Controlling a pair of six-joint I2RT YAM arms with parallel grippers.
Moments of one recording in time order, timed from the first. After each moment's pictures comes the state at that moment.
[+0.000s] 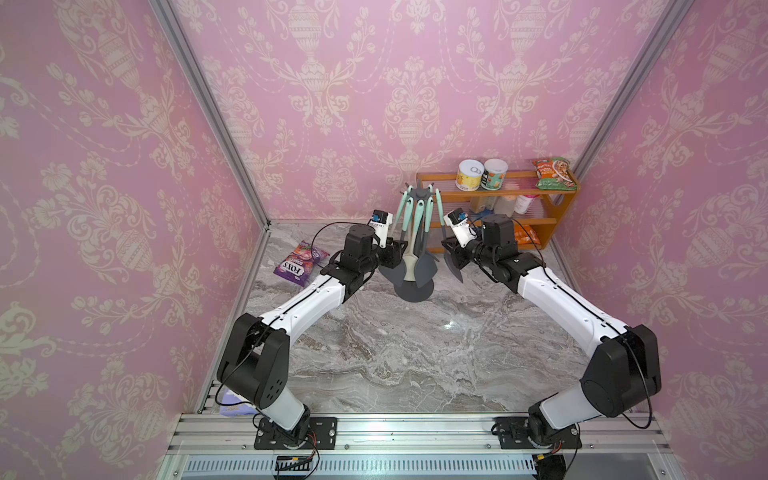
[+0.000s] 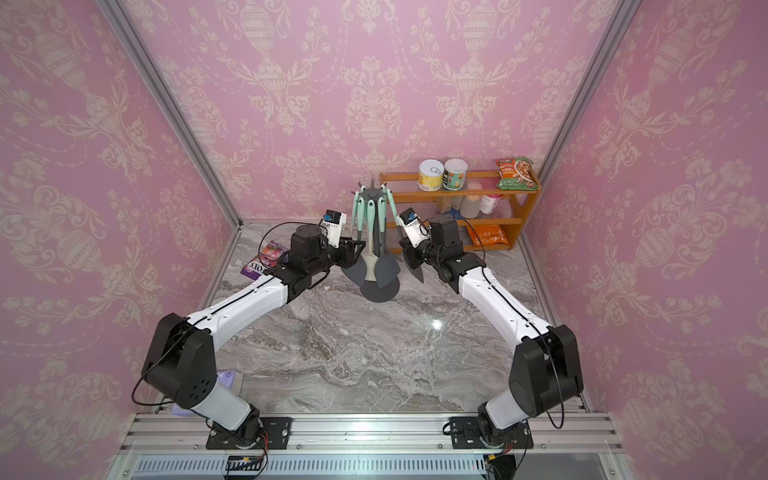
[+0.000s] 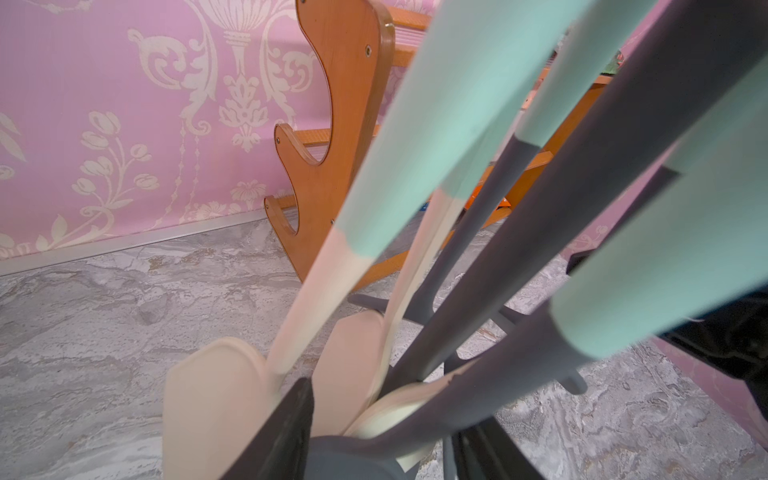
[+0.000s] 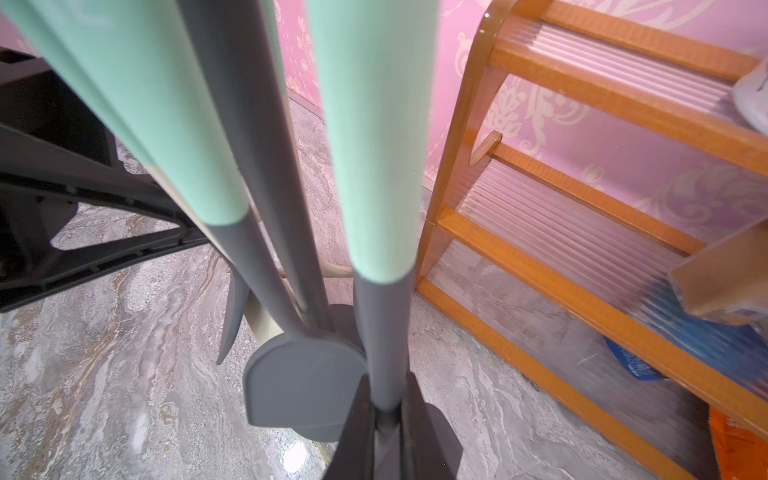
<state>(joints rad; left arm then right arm) -0.46 1.61 1.18 0.09 0.20 -0.24 0.35 1.52 1.28 -0.24 -0.21 -0.22</state>
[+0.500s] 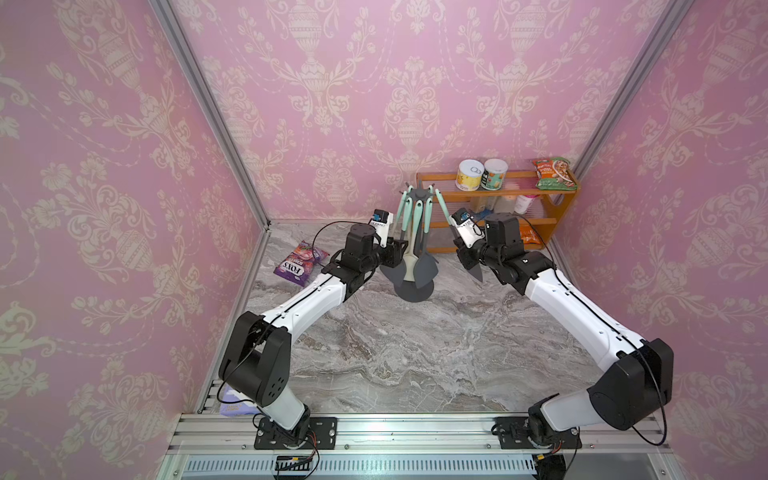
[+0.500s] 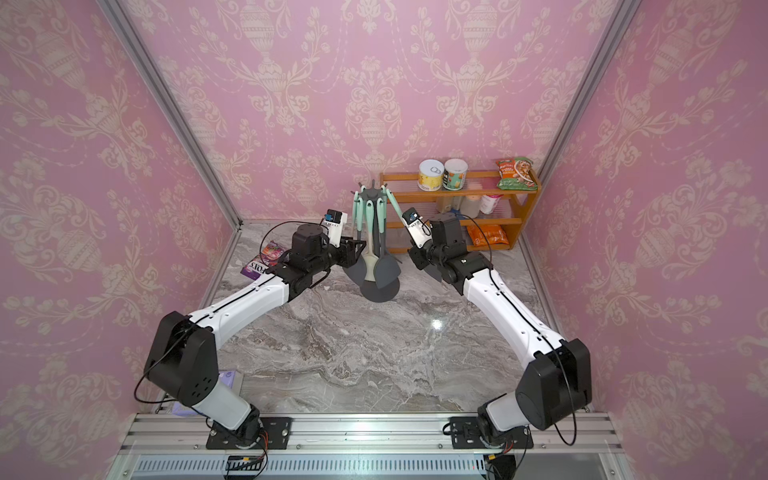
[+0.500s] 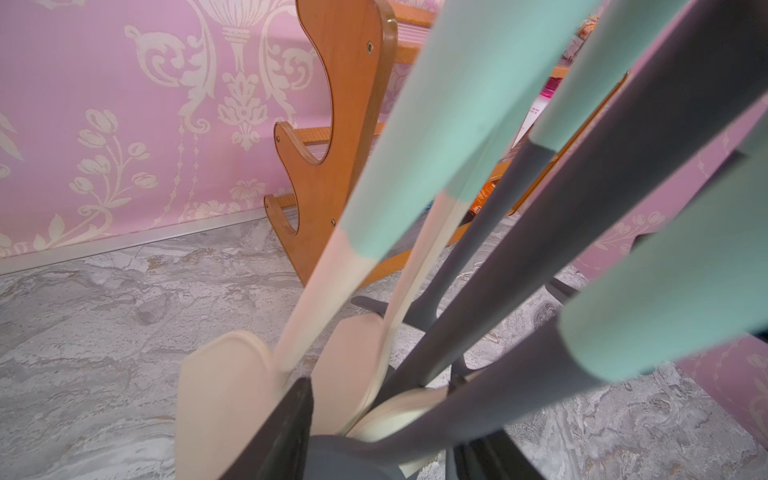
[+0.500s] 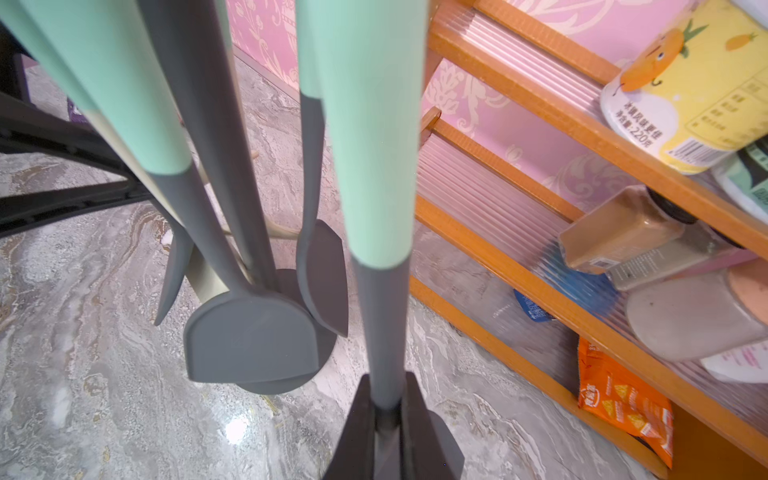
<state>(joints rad) -0.46 1.62 1.20 0.09 0.20 -0.24 0.37 1.46 1.32 -0.38 -0.01 -0.31</state>
